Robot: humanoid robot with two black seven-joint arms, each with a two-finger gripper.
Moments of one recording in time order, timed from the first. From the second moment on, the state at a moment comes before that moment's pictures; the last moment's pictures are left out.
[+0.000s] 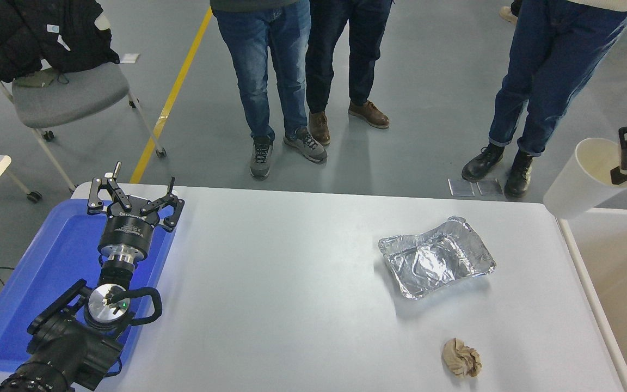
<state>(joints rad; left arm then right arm) -0.51 0.13 -1.12 -0.54 -0.09 -0.62 -0.35 2.43 -0.66 -1.53 1.32 -0.44 0.78 0.17</state>
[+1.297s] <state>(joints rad) -0.51 0.13 -1.12 -0.54 -0.09 -0.62 -0.35 2.32 -1.01 -1.76 1.08 -0.55 0.79 0.17</state>
